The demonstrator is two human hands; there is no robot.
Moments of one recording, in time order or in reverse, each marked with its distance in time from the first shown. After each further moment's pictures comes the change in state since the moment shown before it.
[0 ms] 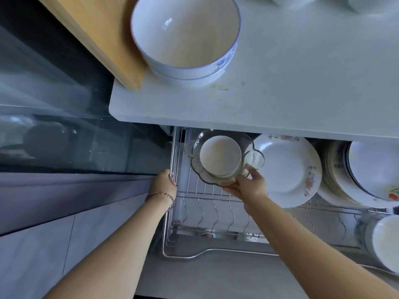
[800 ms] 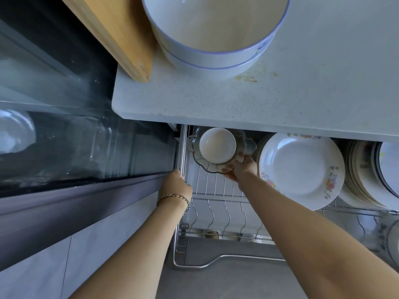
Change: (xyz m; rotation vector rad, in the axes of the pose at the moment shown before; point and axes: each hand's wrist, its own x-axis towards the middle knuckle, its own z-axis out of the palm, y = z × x) left_hand 0.007 0.009 -0.004 0.096 -0.034 -0.019; right_hand 0.096 0.014 0.054 -0.009 0.119 0.048
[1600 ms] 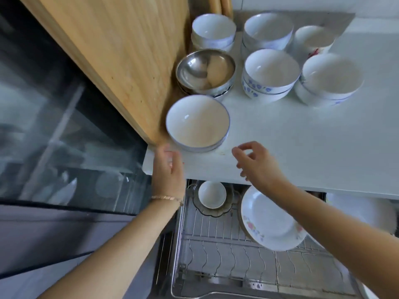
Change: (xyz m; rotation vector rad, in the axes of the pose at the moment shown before) left_hand -0.106 0.104 -0.129 -0.800 0.460 0.525; right_hand -0.236 -0.171 -0.054 -0.639 -0.144 -0.771
